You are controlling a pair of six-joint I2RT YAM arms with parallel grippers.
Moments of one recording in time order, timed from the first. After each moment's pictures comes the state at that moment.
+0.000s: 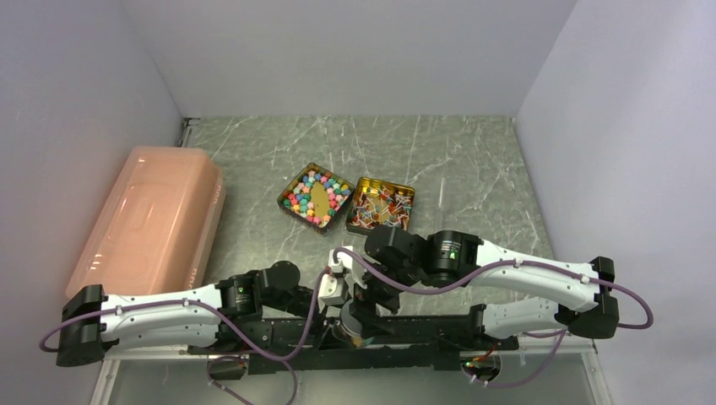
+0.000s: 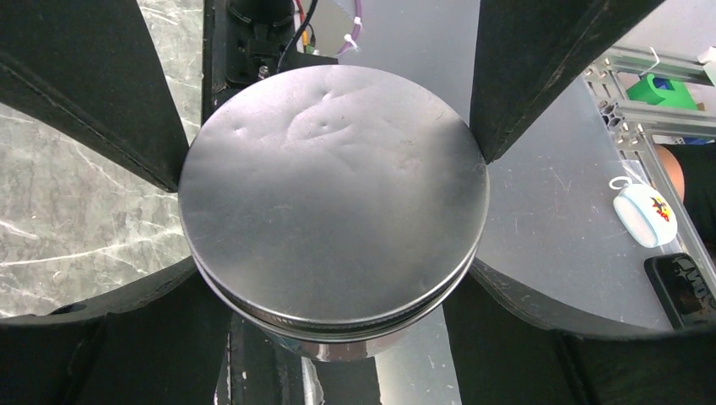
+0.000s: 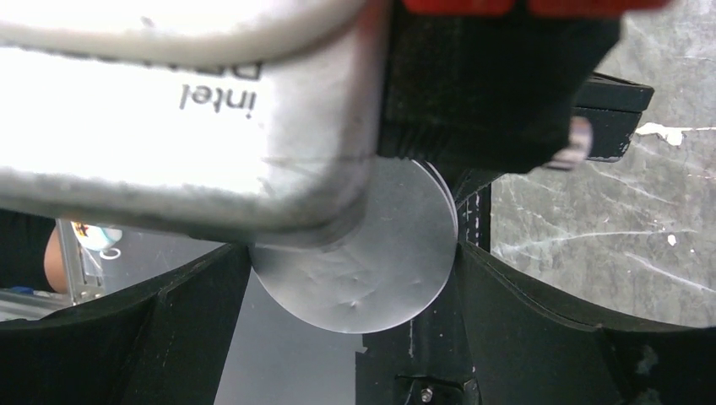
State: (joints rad) left arm -1.29 0.80 0.41 0.13 0.48 -0.18; right arm 1.31 1.17 1.18 -0.88 -0.41 0.05
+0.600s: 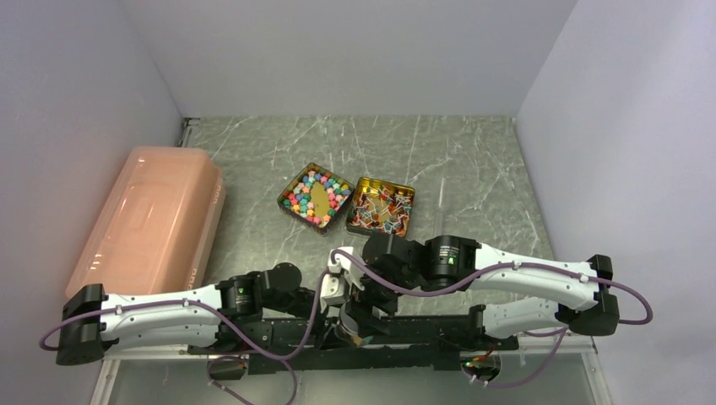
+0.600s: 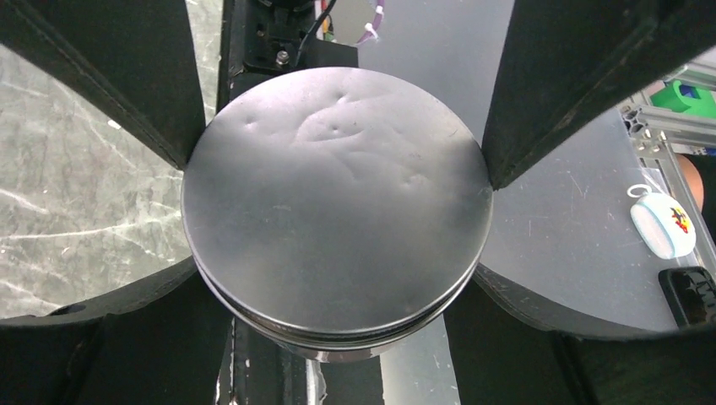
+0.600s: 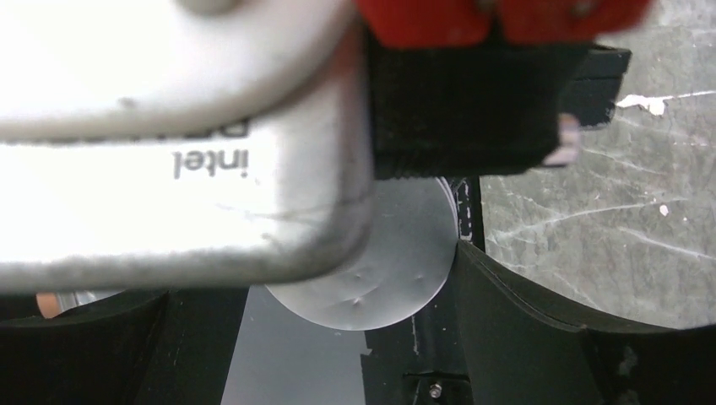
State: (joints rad) left arm -1.30 0.80 0.41 0.11 0.43 -0.19; right arm 1.36 1.17 1.18 -0.87 -0.30 0.13
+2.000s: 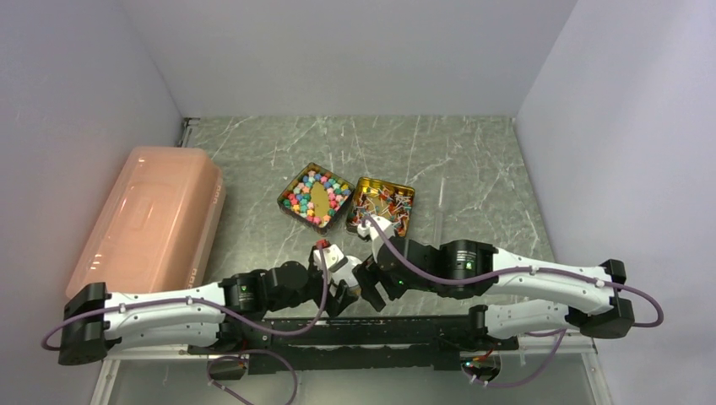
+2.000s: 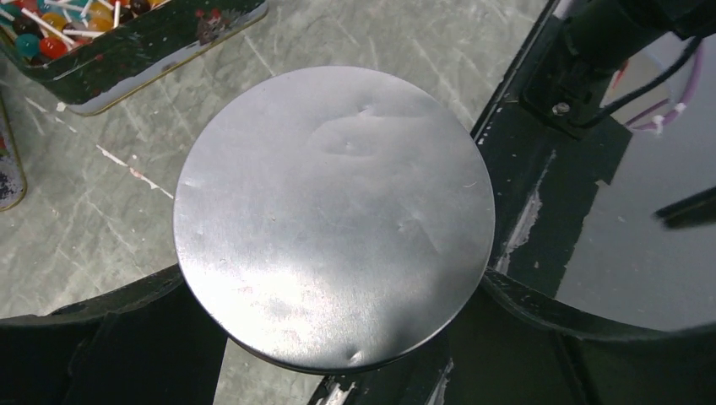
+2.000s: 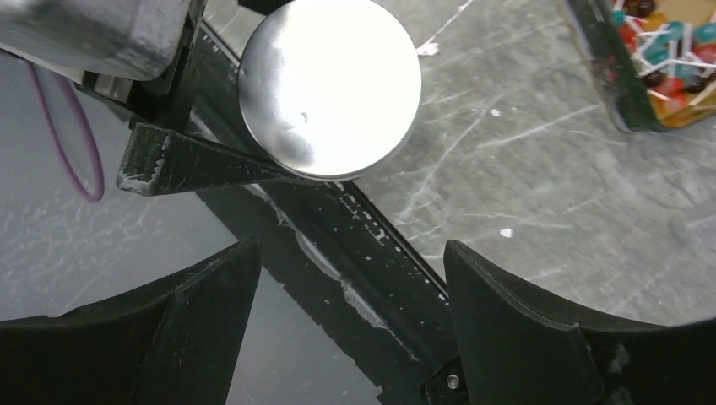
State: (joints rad) left arm -1.29 0.82 0.43 -0.01 -0.17 -0.32; right arm 1.38 1.09 1.12 -0.89 0.22 0.52
